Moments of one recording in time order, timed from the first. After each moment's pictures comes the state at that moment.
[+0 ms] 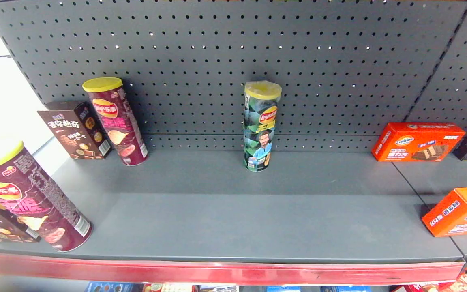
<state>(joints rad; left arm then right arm) 0.00 0.00 0.00 0.00 0.03 0.00 0.01 0.00 0.00 0.00 -0.03 0.00</state>
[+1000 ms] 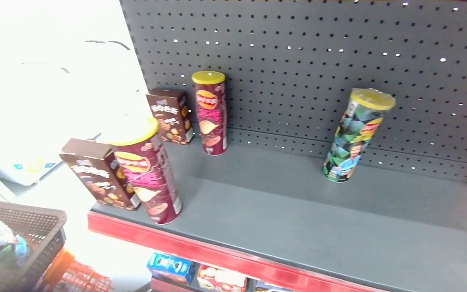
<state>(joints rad) 0.00 0.00 0.00 0.00 0.03 0.01 0.01 0.00 0.00 0.00 -0.03 0.00</state>
